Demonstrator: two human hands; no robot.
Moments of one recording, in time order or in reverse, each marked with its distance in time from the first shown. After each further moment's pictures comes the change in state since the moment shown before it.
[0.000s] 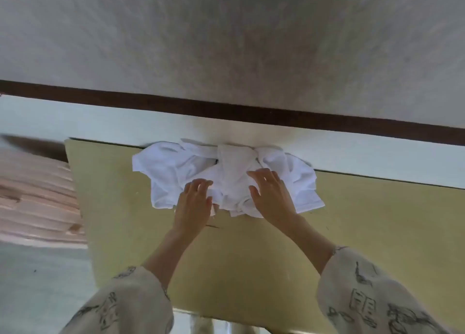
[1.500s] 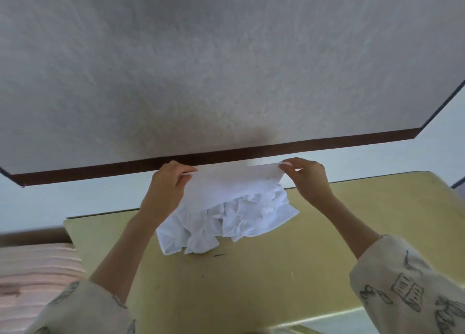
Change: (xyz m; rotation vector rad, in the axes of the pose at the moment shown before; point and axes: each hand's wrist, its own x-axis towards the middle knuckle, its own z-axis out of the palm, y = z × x) left_hand -0.009 0.043 -0.209 -0.129 0.187 0.375; right_hand -0.084 -0.046 -0.142 0.334 0.650 0.278
